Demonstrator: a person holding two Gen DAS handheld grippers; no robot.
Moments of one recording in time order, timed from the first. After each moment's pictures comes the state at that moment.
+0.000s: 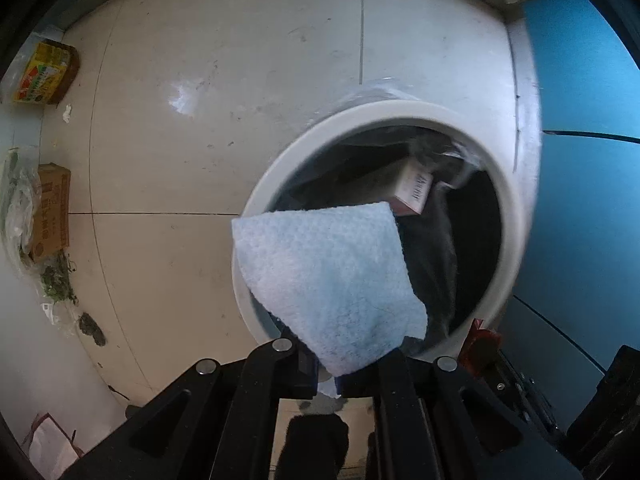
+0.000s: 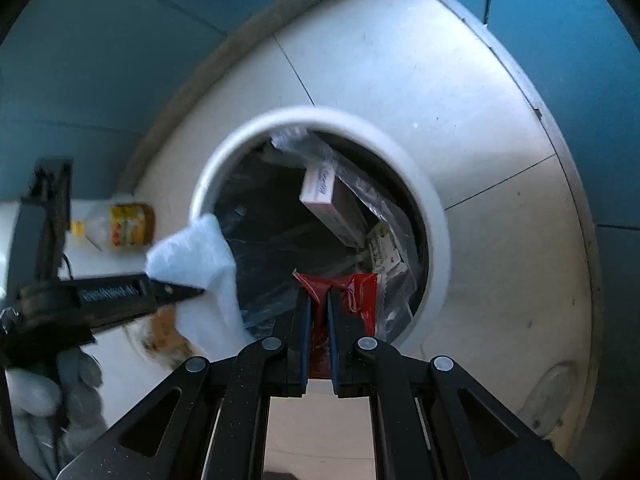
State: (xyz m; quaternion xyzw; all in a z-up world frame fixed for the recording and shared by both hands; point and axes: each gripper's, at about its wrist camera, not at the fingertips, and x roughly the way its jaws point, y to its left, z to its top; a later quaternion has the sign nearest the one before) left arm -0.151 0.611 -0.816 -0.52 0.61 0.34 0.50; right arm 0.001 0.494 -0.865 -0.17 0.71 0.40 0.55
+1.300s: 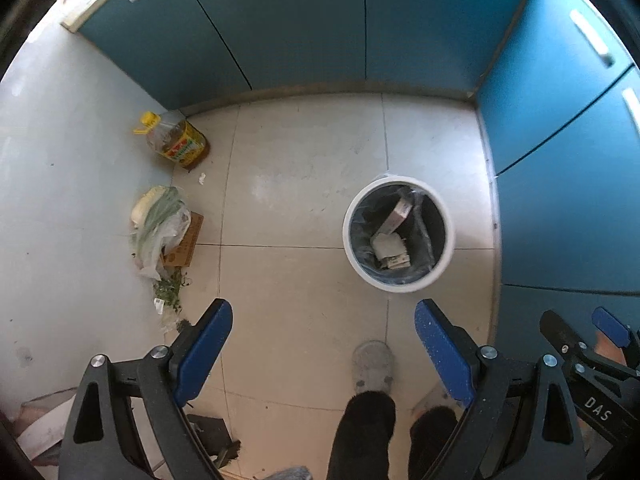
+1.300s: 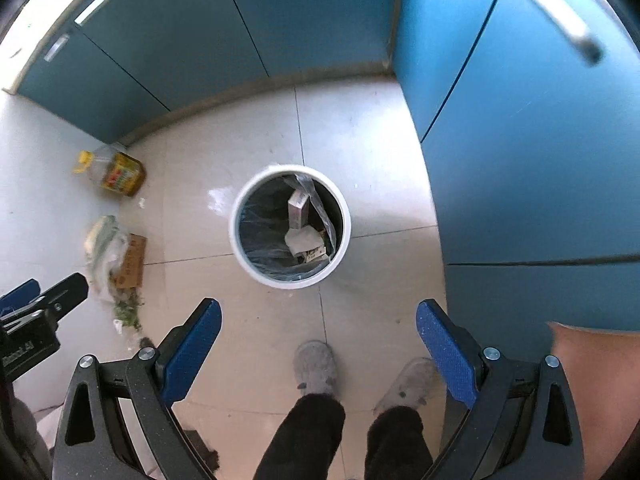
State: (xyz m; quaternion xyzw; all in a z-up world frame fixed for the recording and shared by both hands) left arm -0.205 0.486 -0.455 -0.37 0.55 0.48 0.58; right arm -0.024 0.426 -0.513 -0.33 0.58 0.42 0.62
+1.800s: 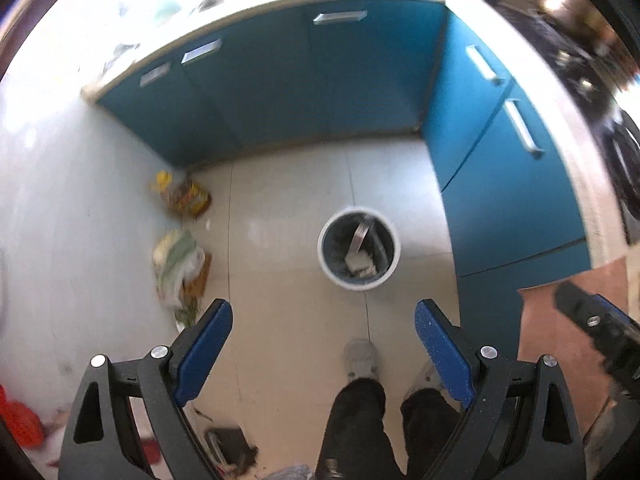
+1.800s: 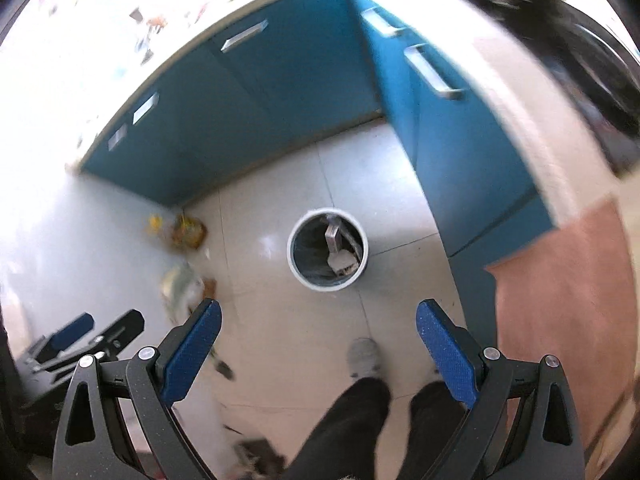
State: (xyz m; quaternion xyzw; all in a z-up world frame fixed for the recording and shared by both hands) left arm -0.144 0.399 -0.268 -0.29 0.53 0.46 0.65; right arm 0.027 0.305 -0.276 -0.17 0.60 0.44 0.65
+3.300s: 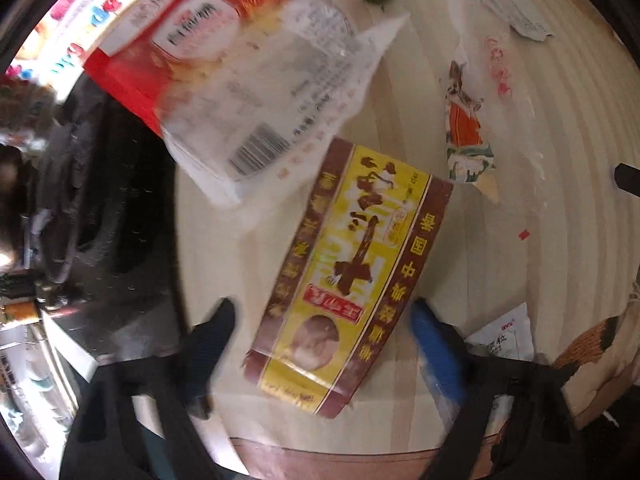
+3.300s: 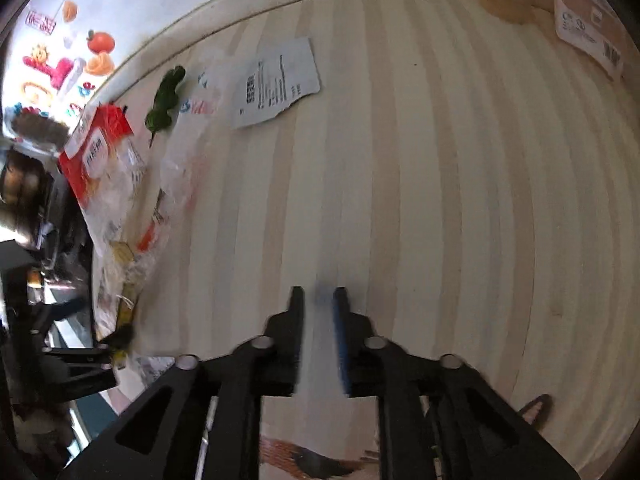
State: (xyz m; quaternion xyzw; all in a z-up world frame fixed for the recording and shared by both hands) left arm 0.373 0.067 -0.332 0.18 0.68 -0.07 0.71; right arm 0.346 -0.219 -0.316 0.19 0.62 0.01 0.76
